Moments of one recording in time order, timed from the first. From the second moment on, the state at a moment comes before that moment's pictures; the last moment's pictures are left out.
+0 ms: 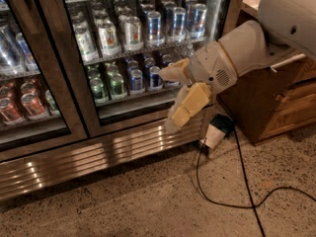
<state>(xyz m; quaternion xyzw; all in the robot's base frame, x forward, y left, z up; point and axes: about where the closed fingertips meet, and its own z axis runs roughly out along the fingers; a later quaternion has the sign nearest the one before) 0.468 -0.018 0.917 -0.62 0.63 0.37 0.29</state>
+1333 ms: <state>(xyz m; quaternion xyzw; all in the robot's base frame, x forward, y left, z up) 0.465 0.003 0.908 -0.57 0.37 0.63 0.38</state>
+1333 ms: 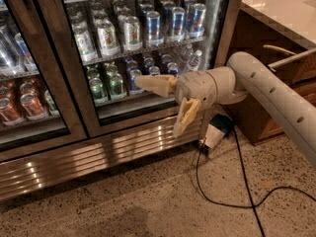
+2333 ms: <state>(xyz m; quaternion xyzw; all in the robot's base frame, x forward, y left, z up) 0.445 0.008 0.900 -0.55 0.43 0.59 0.40</state>
